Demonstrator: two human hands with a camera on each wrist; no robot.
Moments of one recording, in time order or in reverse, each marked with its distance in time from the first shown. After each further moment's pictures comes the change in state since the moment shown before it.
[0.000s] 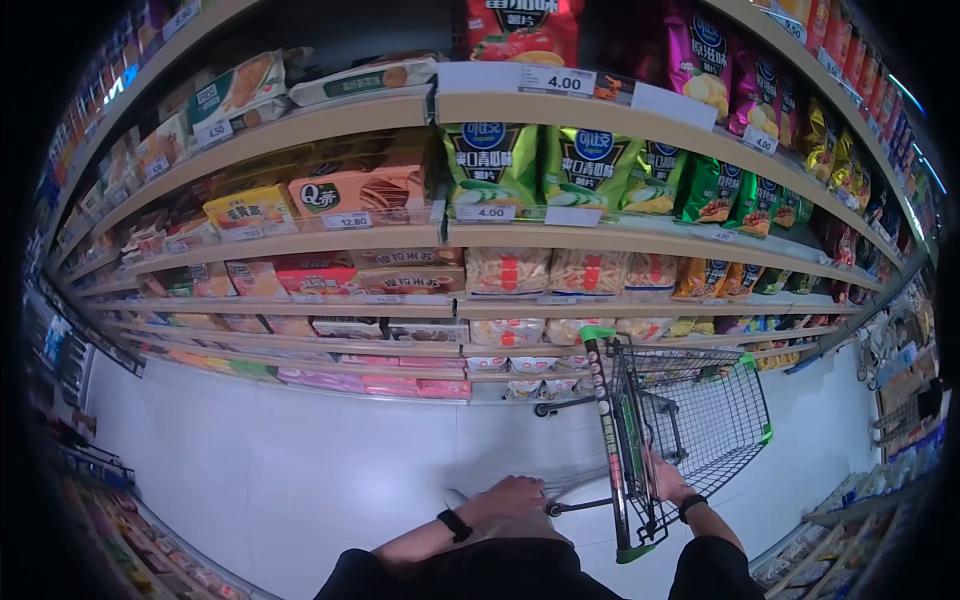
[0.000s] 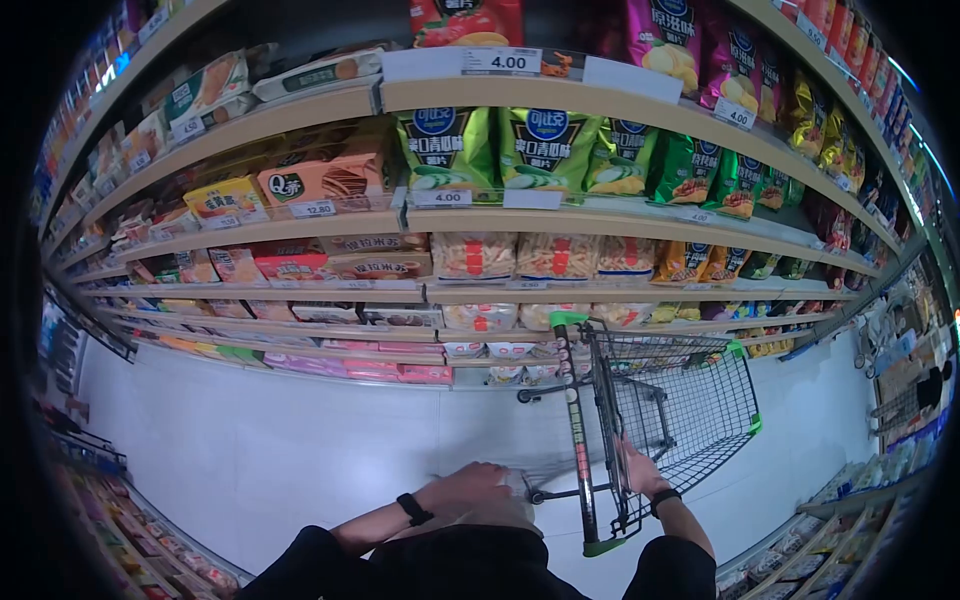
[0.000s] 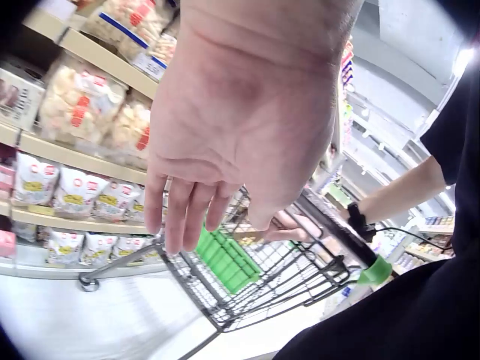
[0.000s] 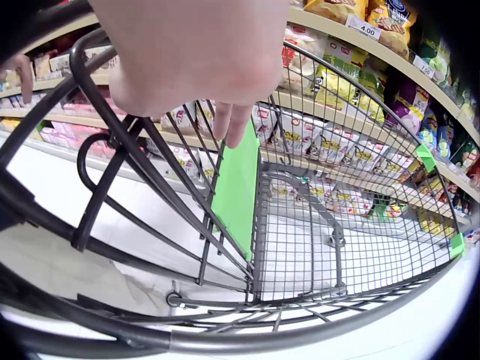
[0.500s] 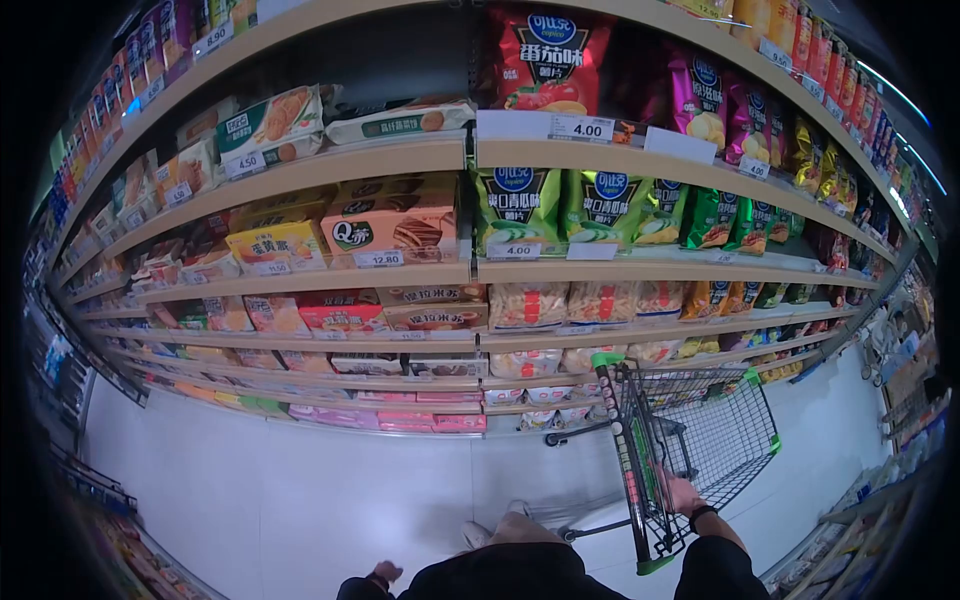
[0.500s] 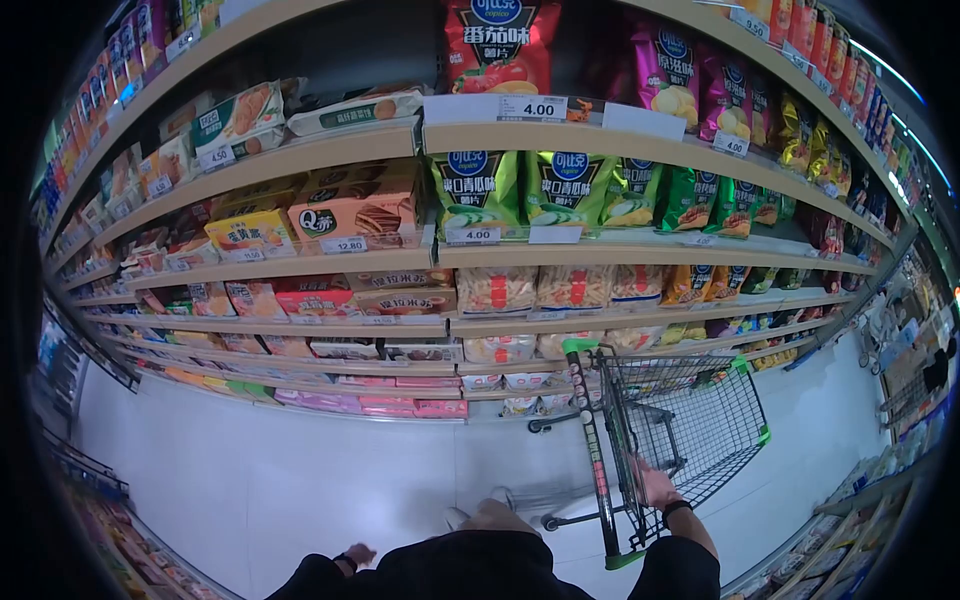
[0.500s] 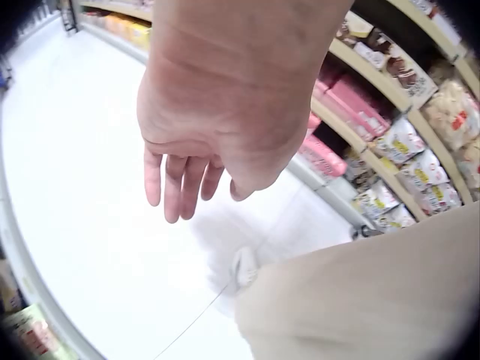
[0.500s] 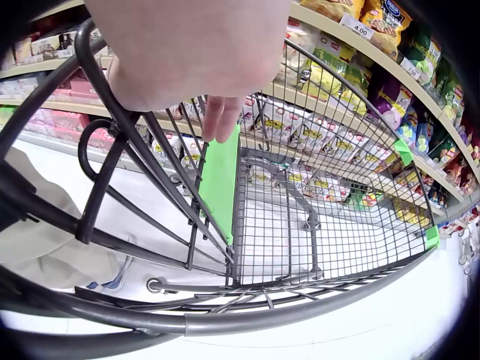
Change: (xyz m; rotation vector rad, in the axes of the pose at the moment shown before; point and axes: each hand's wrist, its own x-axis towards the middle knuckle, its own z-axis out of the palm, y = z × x) left_hand -0.325 -0.264 0.192 -0.132 -0.125 -0.936; right_hand 0.003 -0.043 -0.010 -0.019 0.031 0.090
